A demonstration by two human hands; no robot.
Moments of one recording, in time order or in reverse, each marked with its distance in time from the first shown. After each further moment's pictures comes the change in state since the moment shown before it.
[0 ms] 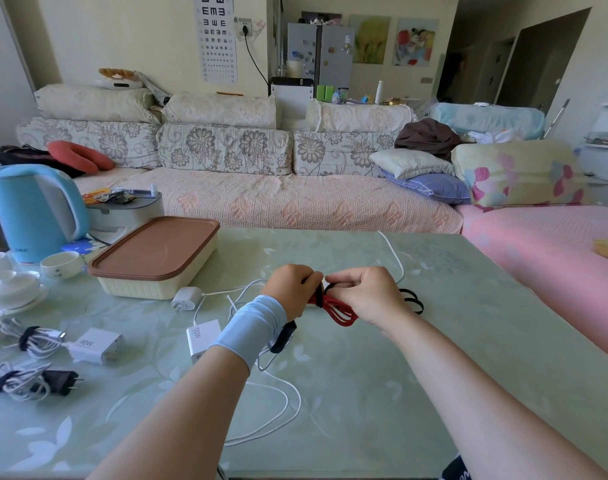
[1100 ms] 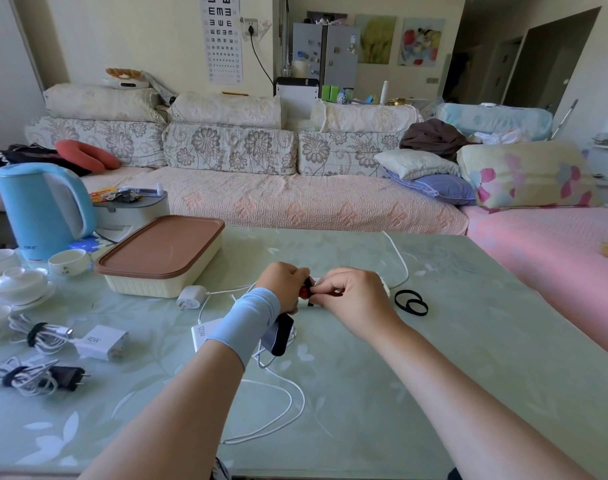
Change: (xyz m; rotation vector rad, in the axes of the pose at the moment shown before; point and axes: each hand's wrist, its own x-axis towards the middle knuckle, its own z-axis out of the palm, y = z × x) left_hand 0.003 -0.007 -0.014 -0.178 -0.009 -0.267; right_hand -0.007 0.000 0.024 -0.115 0.026 -0.519
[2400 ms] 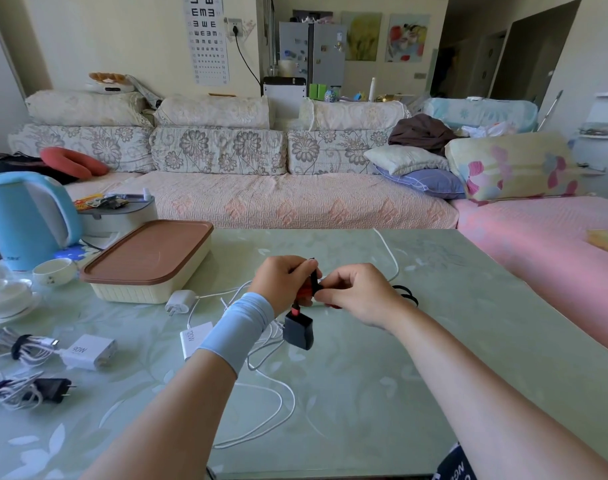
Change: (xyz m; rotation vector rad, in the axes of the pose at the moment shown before) left_hand -0.011 0.009 0.013 -0.262 0.009 0.247; right_hand 0.005 0.016 -0.031 0.159 -0.187 0.342
